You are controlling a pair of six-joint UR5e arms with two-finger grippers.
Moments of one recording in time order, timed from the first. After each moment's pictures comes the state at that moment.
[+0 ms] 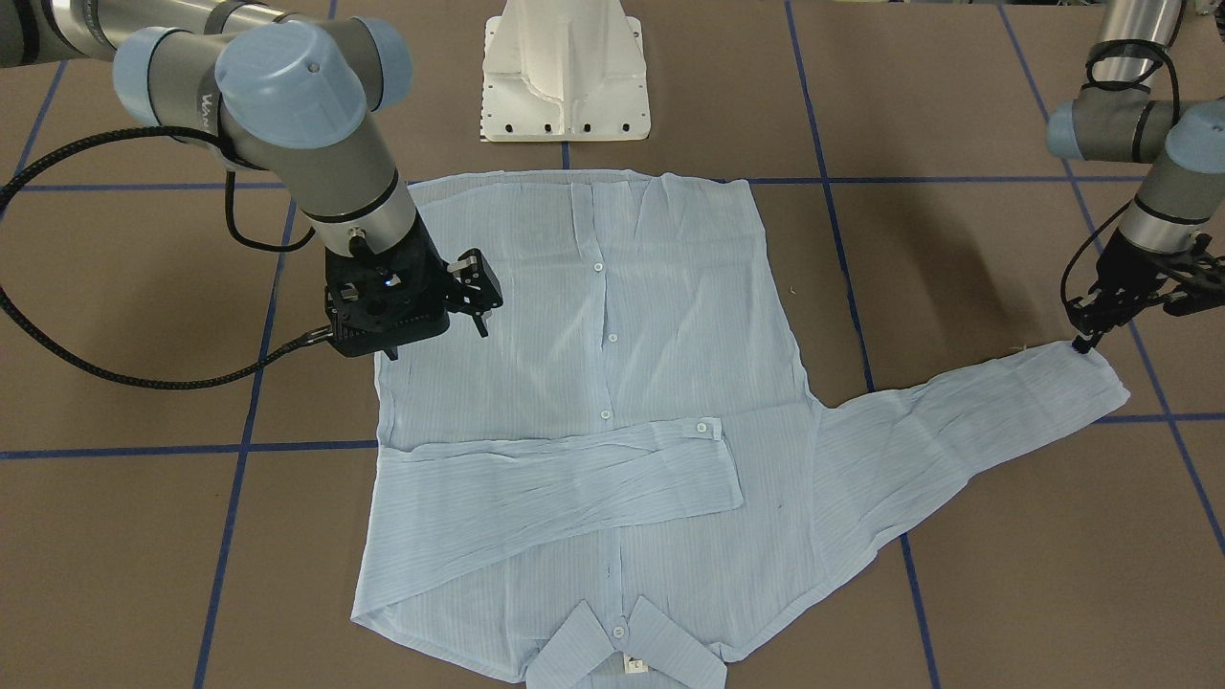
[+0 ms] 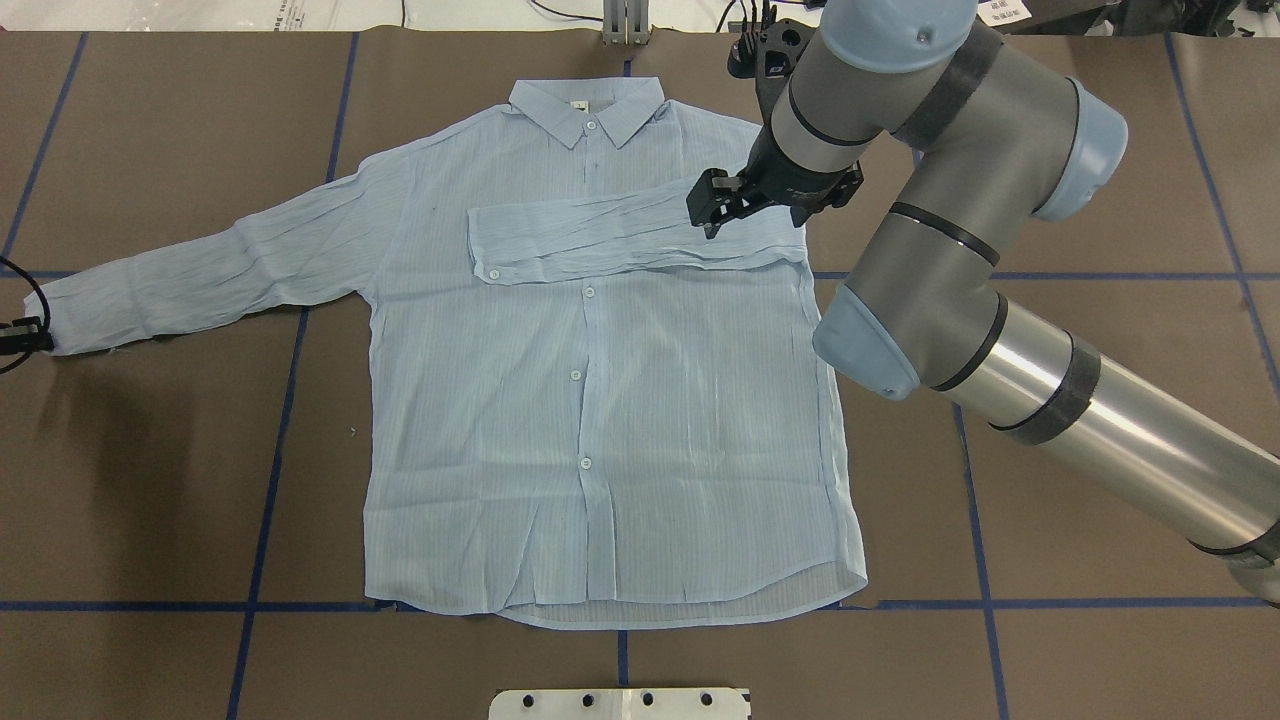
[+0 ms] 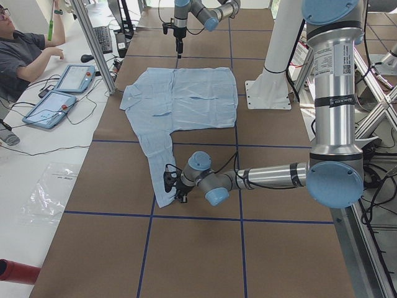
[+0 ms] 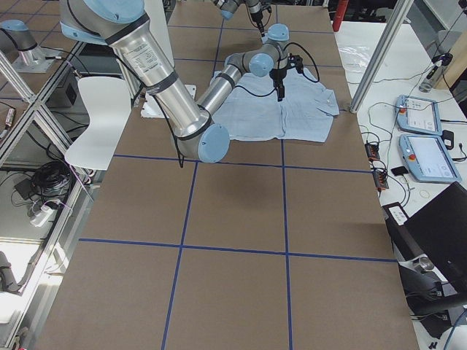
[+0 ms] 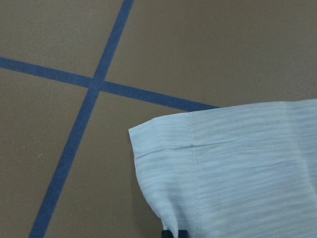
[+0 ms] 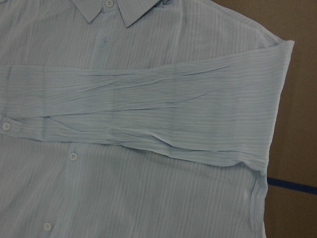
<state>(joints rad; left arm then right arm) -0.97 -1.46 -1.45 -2.60 -1.88 -1.13 0.78 -0.86 1.68 -1.58 2.04 0.86</state>
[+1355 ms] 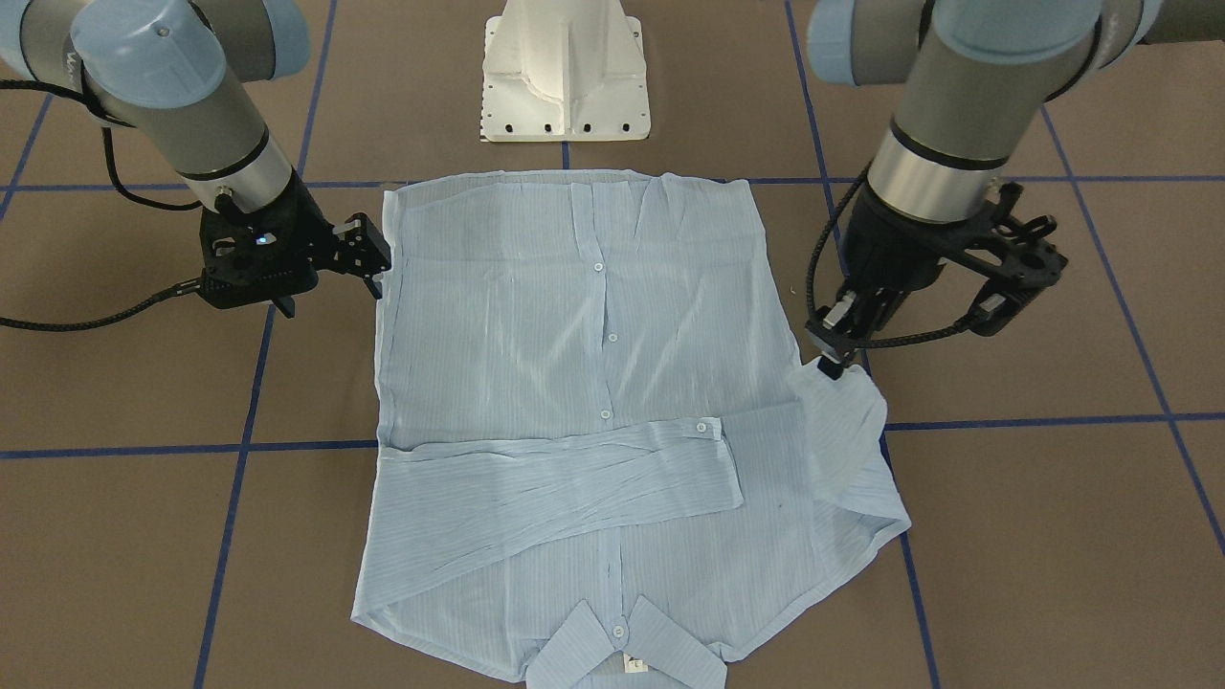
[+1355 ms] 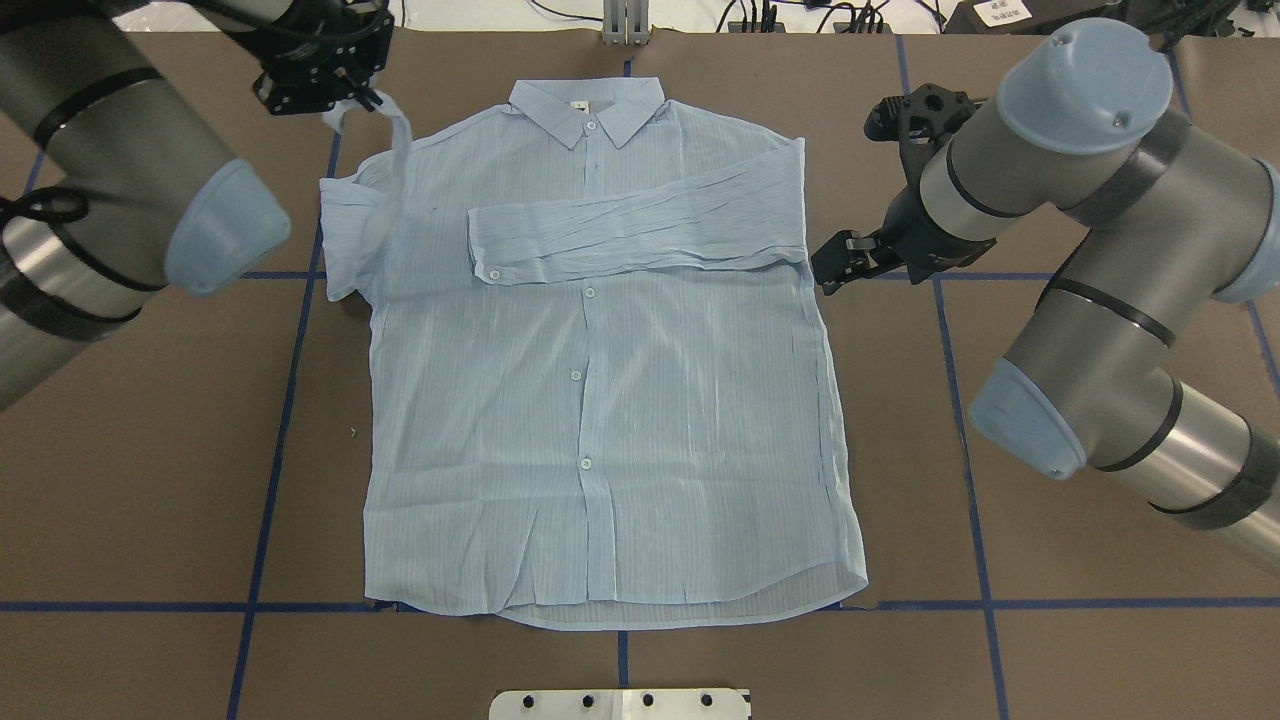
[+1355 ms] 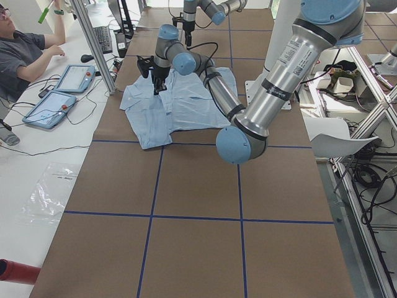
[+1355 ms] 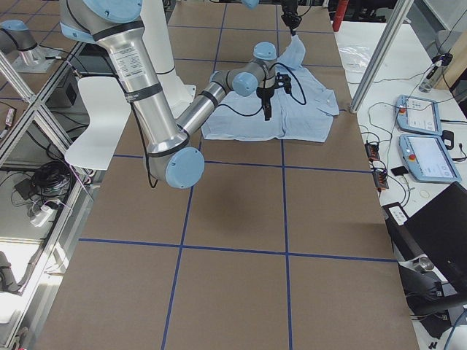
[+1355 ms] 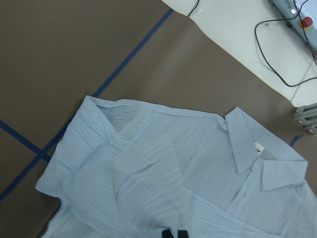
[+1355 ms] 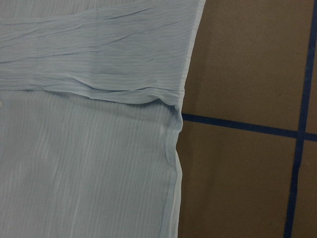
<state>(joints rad) -0.96 -2.36 -1.71 -1.49 -2.02 -1.65 0.81 -1.15 1.92 -1.59 2.06 0.85</state>
